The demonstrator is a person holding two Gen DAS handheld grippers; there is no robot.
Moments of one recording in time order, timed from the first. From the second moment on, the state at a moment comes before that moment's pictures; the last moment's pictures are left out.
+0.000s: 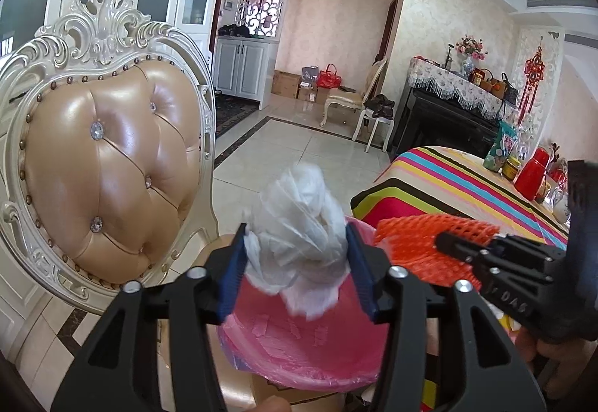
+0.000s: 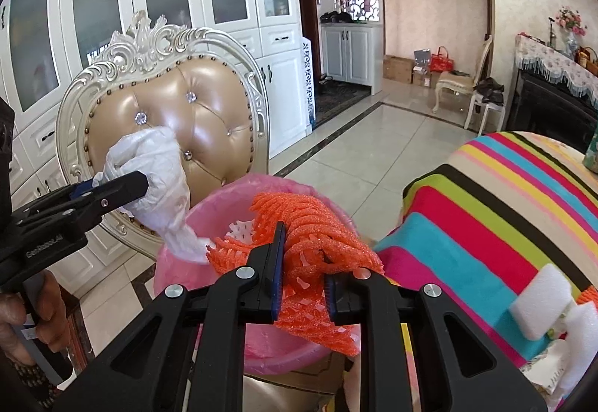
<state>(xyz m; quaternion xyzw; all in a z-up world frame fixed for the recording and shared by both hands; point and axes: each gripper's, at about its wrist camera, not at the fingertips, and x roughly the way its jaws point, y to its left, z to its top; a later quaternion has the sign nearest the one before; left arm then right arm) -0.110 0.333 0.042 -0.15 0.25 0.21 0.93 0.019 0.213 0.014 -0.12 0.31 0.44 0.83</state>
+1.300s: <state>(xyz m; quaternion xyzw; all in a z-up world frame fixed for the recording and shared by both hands) -0.125 0.326 0.053 -0.16 0.23 0.22 0.94 0.028 0.235 0.001 -0.14 0.32 0.49 0.80</state>
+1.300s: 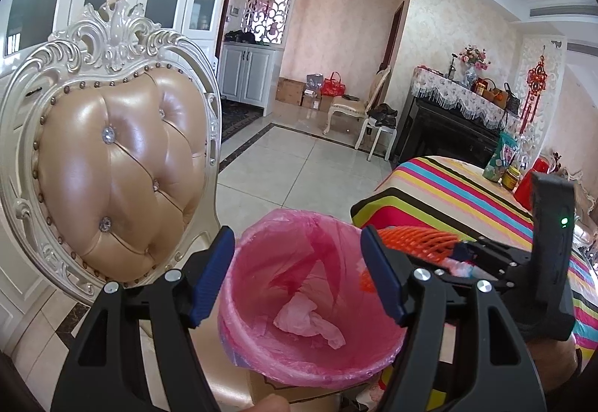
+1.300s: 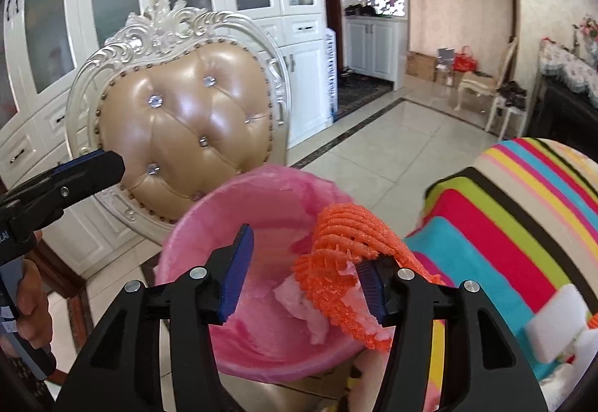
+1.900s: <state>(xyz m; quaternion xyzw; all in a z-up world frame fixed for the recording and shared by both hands) -0.126 0.325 0.052 -0.16 0.22 0.21 0.94 0.023 0.219 -0.018 -0.18 0.35 0.47 0.79</state>
